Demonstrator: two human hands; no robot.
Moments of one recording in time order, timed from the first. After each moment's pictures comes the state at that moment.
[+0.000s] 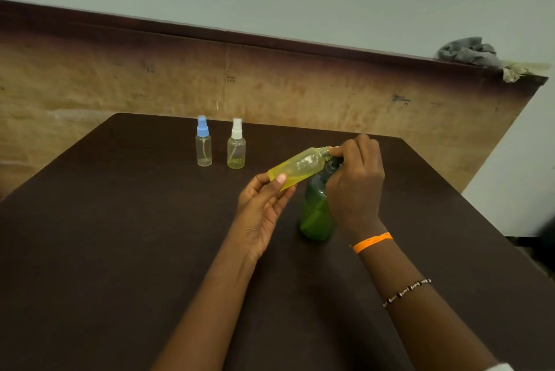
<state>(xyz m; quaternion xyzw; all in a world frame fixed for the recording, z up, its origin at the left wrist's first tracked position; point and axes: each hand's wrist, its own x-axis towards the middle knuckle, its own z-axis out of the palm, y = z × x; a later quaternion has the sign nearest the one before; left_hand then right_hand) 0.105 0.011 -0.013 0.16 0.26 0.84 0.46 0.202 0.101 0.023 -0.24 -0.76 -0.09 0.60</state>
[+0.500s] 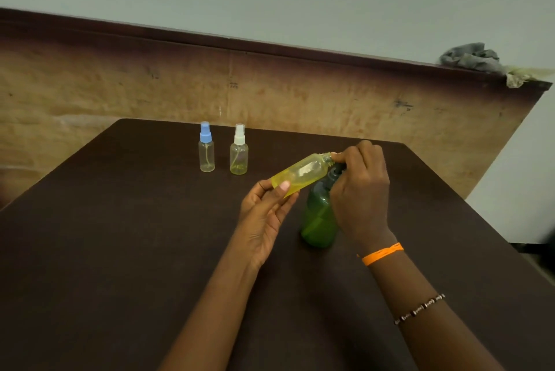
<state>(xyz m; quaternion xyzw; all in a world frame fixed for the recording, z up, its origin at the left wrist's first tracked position) 0.106 0.011 -0.012 0.16 0.26 0.84 0.45 0.207 0.098 0.028 -0.23 -0.78 -0.09 0.58</state>
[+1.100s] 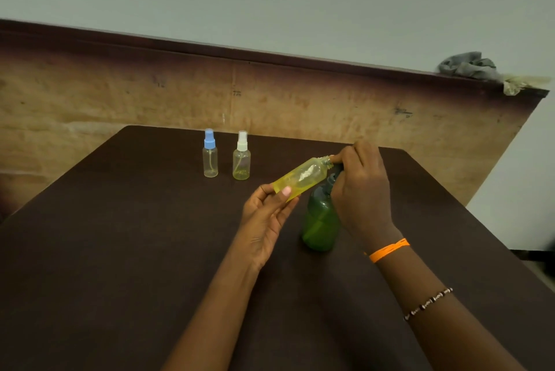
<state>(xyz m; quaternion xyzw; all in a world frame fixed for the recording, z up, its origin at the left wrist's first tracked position) 0.105 0.009 -0.010 0.18 0.26 0.83 0.45 0.210 0.102 0.041 -0.20 -0.81 -0.13 0.54</state>
